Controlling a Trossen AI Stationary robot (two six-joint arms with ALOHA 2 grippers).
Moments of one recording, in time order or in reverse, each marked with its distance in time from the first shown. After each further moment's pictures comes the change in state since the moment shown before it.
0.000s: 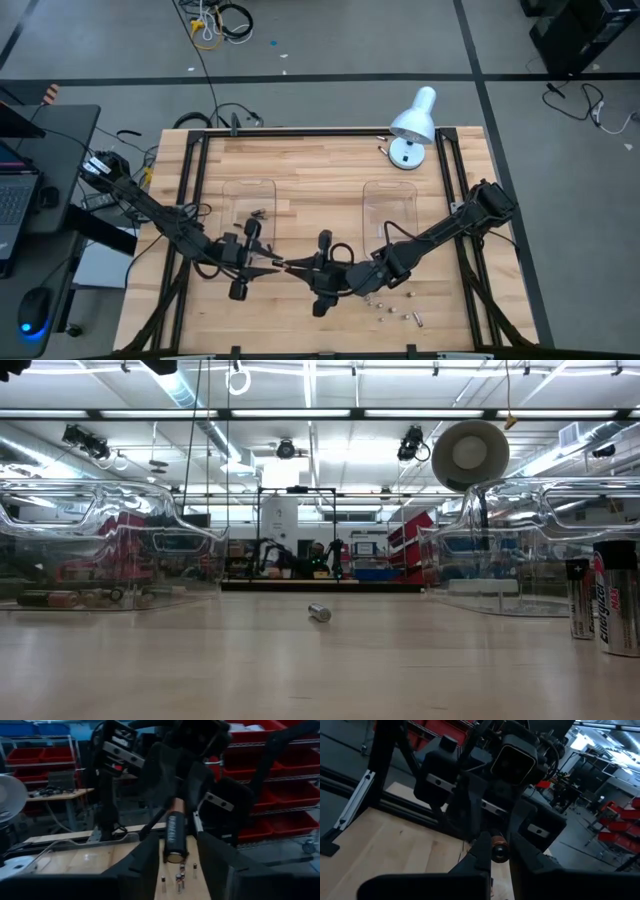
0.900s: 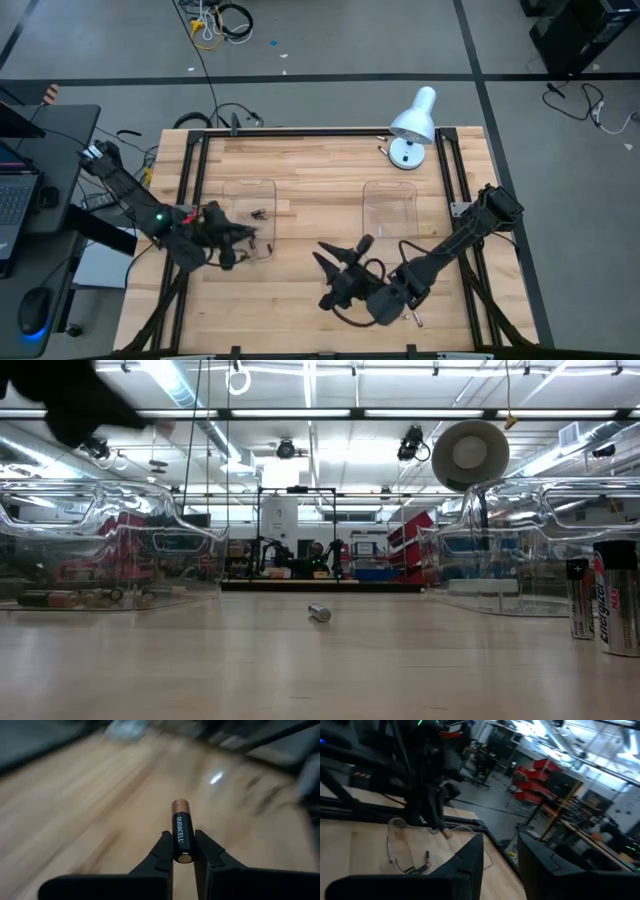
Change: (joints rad) left arm -0.119 -0.328 0.135 -1.375 -0.422 -1.004; right arm 0.136 -0.022 0.004 -0.051 0.629 0.079
